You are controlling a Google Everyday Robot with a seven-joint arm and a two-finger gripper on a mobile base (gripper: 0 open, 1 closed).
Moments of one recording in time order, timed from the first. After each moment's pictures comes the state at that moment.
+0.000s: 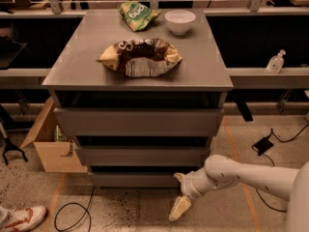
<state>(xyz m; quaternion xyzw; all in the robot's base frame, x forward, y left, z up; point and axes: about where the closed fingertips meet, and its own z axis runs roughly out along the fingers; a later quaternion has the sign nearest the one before) 0.479 -0.080 0.380 -0.58 0.74 0.26 0.20</state>
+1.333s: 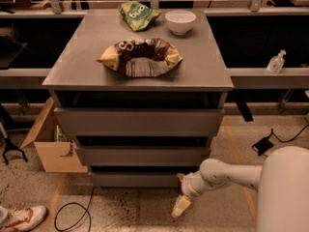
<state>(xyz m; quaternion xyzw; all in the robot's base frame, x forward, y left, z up) 0.514 -0.102 0.304 -0.59 0.76 0.20 0.19</state>
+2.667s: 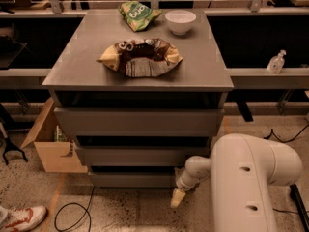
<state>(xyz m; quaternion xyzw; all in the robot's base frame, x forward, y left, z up) 0.578 -0.103 0.229 -0.63 0.75 0.12 0.16</state>
